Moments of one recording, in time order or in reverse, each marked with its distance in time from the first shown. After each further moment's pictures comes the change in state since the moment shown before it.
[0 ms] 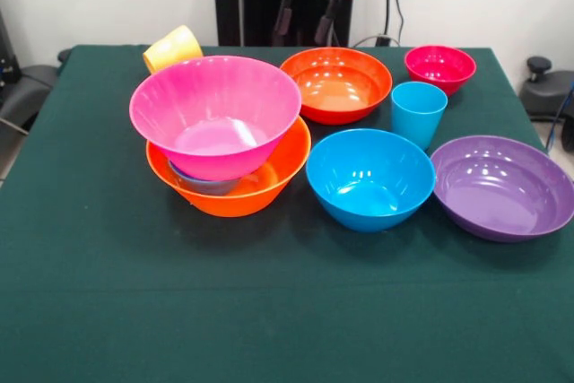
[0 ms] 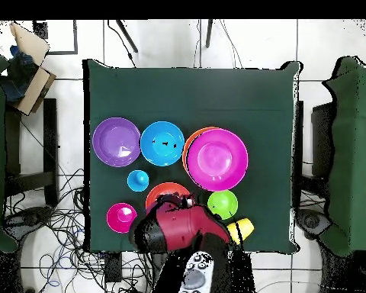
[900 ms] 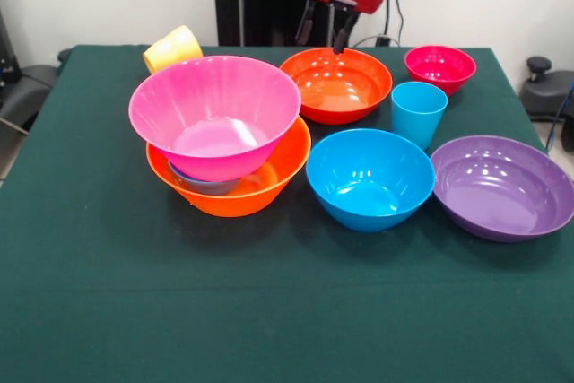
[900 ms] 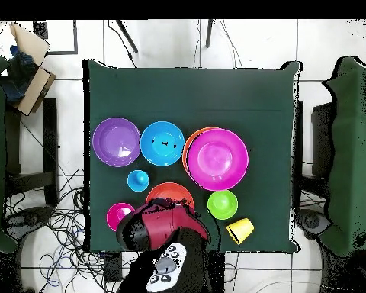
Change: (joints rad) arm 0.123 0.115 -0.071 -0.024 0.101 0.000 0.068
